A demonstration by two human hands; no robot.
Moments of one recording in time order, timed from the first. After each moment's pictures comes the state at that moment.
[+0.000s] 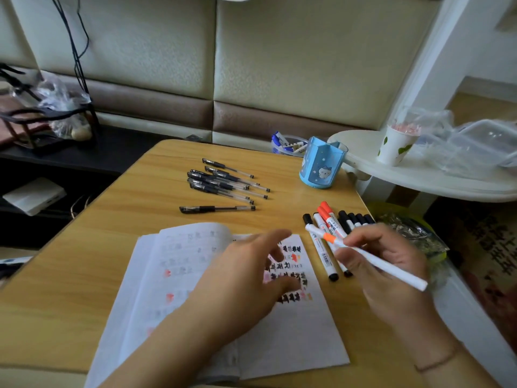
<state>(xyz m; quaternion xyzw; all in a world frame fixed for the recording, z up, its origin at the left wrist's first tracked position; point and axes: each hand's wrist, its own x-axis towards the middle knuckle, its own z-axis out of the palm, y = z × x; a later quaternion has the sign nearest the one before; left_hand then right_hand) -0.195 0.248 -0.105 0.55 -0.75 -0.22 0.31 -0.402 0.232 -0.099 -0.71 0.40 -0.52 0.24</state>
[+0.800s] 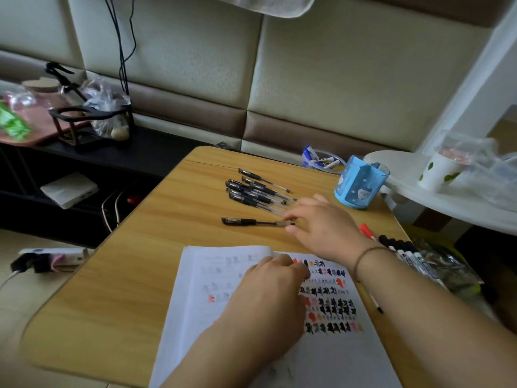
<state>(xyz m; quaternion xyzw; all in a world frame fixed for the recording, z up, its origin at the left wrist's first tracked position) -0.161 0.242 -0.117 0.57 -0.76 -0.14 0.26 -0.286 0.113 -0.089 -0.88 0.47 -0.09 -0.03</state>
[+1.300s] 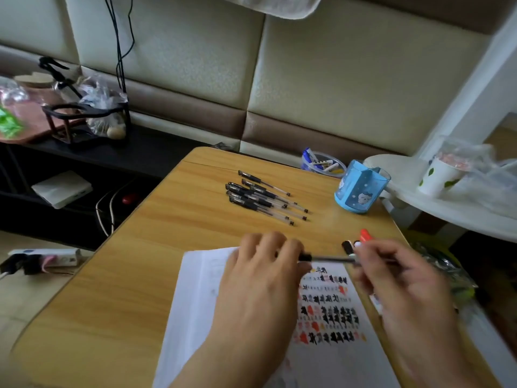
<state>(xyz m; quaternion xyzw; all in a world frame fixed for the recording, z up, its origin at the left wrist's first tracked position) -0.151 0.241 -0.109 0.59 -0.71 0.00 0.39 -0.315 0.237 -0.071 -0.64 0.44 -0.54 0.33</state>
